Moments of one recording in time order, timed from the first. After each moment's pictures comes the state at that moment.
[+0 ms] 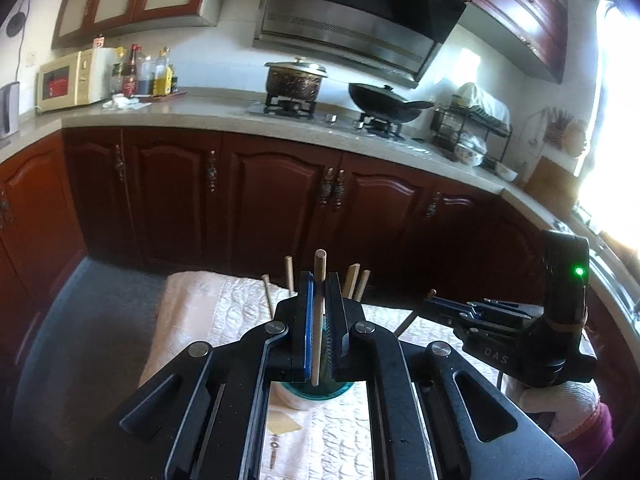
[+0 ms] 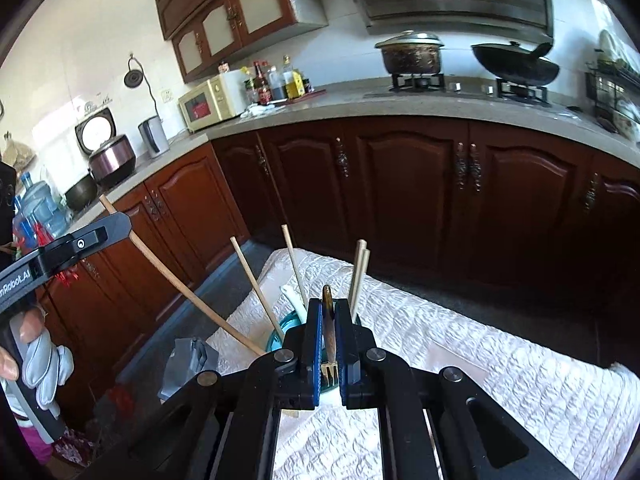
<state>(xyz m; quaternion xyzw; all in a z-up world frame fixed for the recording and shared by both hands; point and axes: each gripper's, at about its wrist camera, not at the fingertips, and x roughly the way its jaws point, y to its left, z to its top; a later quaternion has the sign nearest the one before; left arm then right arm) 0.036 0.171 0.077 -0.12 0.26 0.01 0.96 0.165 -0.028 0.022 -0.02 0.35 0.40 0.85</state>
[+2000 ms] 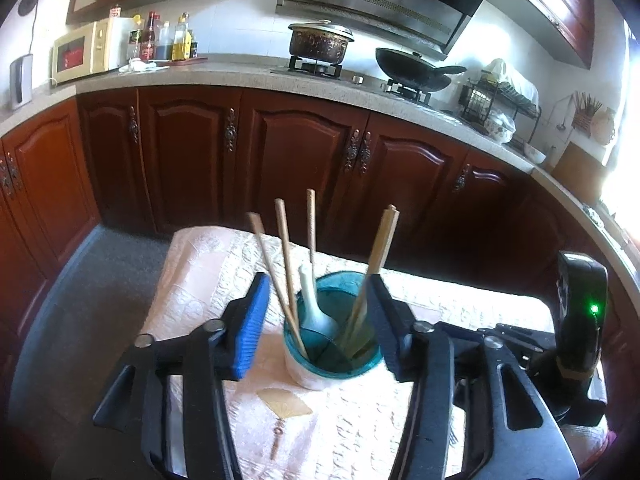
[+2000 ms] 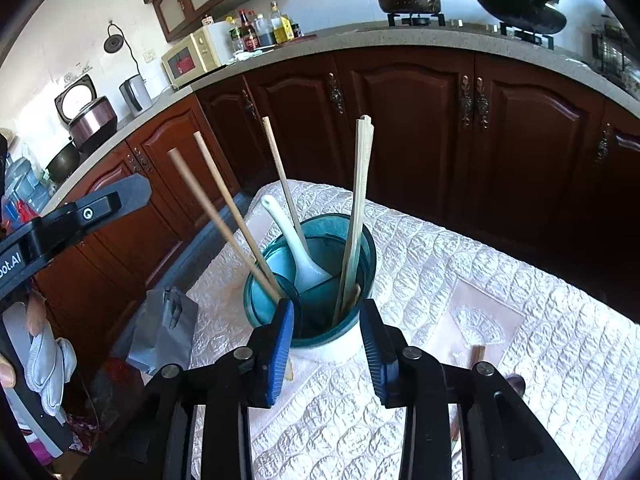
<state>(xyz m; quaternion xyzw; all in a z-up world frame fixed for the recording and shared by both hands) 0.054 0.154 0.011 -0.13 0.30 0.04 0.94 0.158 -0.003 -0.062 -0.04 0.43 0.38 0.82</state>
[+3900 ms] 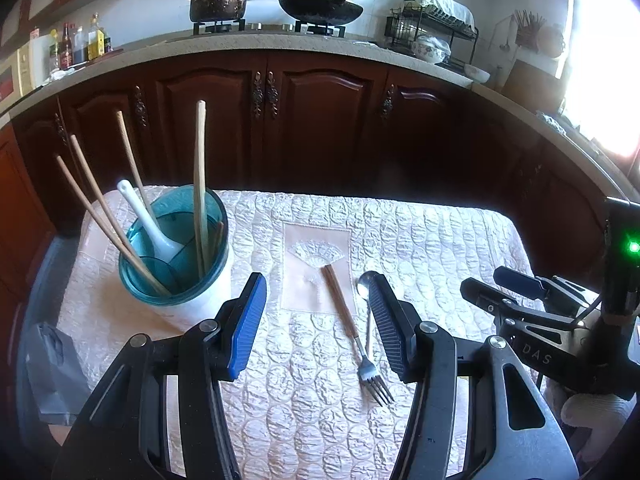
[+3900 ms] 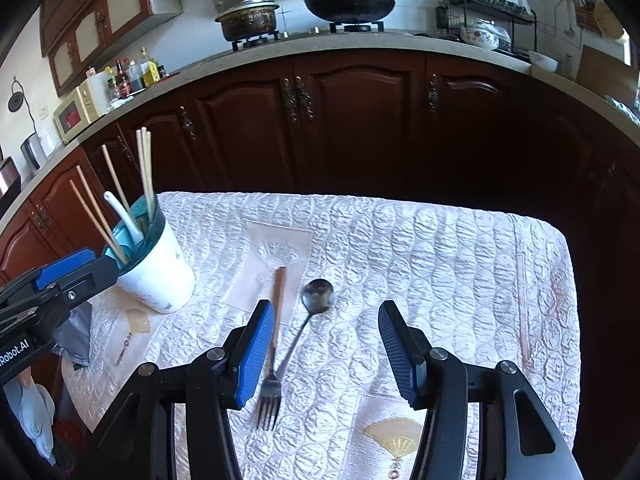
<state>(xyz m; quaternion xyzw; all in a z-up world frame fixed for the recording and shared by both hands) 0.063 -0.005 -0.042 -0.05 0.36 -0.05 0.93 0.120 -0.194 -0.082 0.00 0.42 0.16 0.89</state>
